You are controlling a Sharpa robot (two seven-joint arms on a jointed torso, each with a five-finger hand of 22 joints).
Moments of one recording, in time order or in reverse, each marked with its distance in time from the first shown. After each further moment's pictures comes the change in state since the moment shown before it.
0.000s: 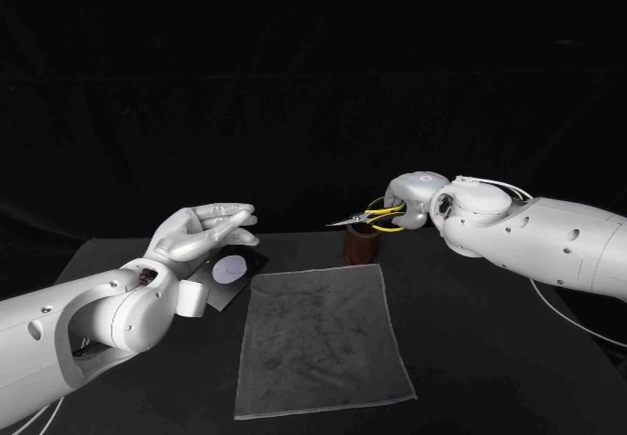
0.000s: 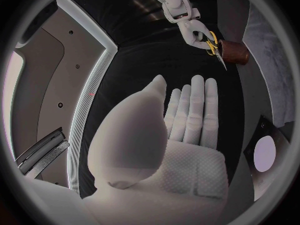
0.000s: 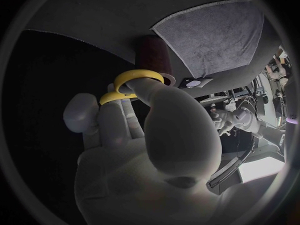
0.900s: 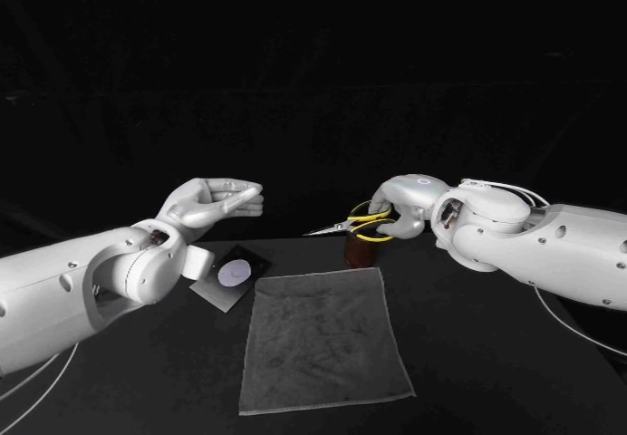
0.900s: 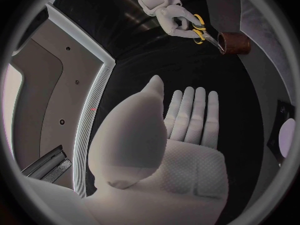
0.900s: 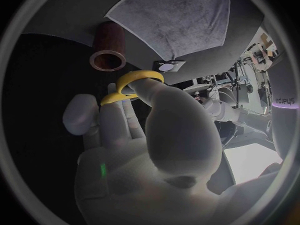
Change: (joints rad) left arm 0.085 0.090 0.000 -0.181 -0.138 0.075 -0.122; left_hand -0.028 0.018 -0.088 0.025 0.000 -0.029 0.004 -0.037 -0.005 -0.048 0.050 -0.056 -0.002 -0.245 0.077 -0.228 -0.059 0.002 -0.252 0.081 -0.175 -0.097; right arm 0.018 -0.105 0.005 0.293 0.065 -0.007 -0.009; right_hand -0.022 0.002 0.005 -0.004 -0.006 -0.001 -0.001 0.001 0.022 0.010 -0.003 0.001 0.002 0.000 -0.007 0.006 0.004 -0.007 0.011 -0.004 0.009 0.018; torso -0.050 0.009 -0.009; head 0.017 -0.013
